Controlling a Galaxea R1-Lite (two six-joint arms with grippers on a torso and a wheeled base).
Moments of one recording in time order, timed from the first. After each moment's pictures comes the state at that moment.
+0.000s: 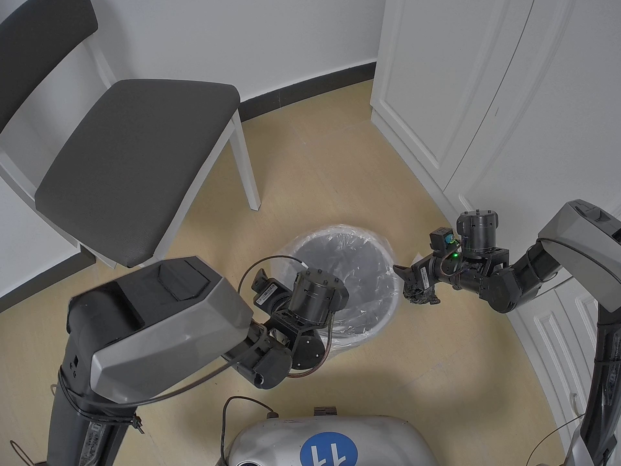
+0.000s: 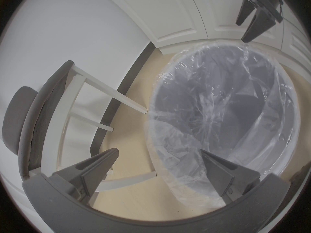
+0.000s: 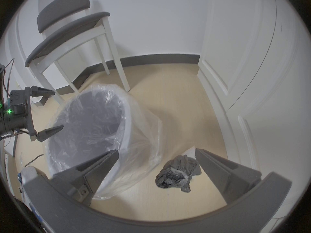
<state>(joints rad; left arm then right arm) -0.73 2.44 -1.24 -0.73 0.86 0.43 0.27 2.25 -1.11 -0.75 0.06 -0.27</state>
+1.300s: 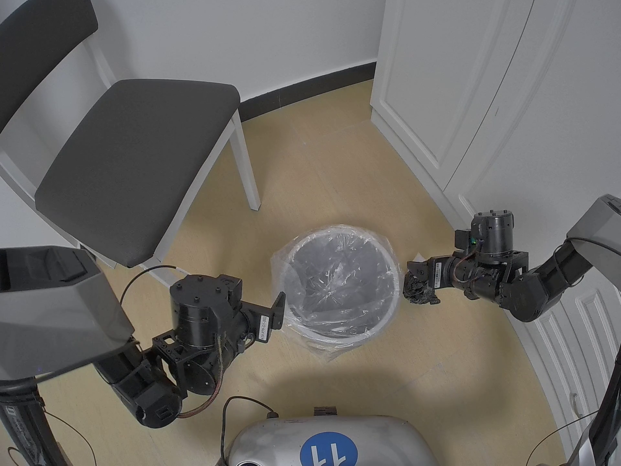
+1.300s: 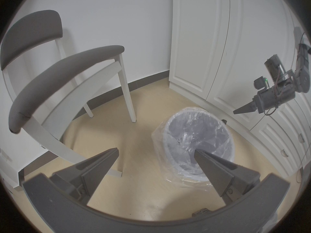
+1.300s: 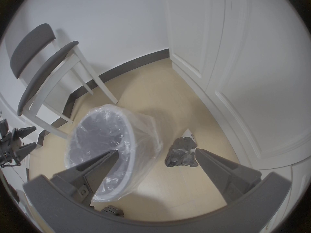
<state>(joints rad) -0.64 2.08 -0.56 -1.27 0.42 0.01 0.31 2.08 -0.92 -0.73 -0.09 0.11</state>
